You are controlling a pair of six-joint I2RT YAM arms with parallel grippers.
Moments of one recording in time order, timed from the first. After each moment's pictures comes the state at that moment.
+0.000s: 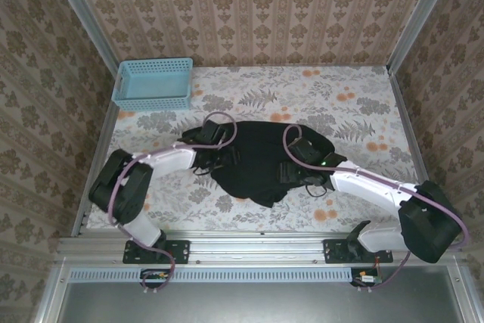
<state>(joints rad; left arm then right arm) -0.62 1.67 0.91 -0.28 0.16 -0.70 0.68 1.31 0.72 -0.51 0.12 0.66</state>
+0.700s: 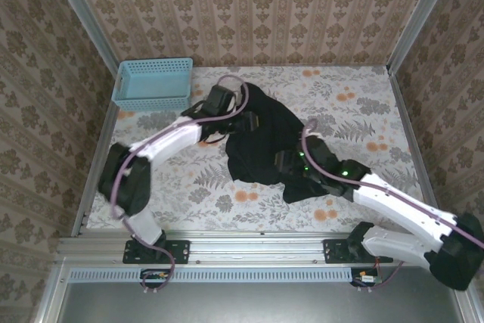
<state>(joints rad) -0.63 1.63 1.20 -0.37 0.20 -0.57 0.68 1.01 0.73 -0.52 0.22 0.71</state>
